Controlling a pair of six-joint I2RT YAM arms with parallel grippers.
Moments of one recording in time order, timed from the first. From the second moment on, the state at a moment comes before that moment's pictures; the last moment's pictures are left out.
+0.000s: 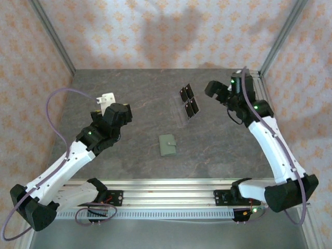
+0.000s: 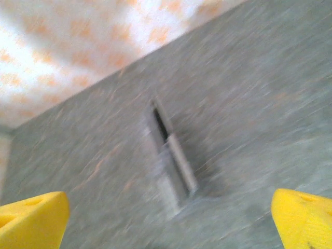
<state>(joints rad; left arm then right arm) -0.54 1.01 0.99 -0.60 -0.80 -0.45 0.25 1.21 1.32 -0.72 0.06 0.61</state>
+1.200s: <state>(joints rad) -0.13 1.44 0.42 0.54 -0.53 -0.08 -0.01 1.46 0.44 0.49 0.28 0.26</state>
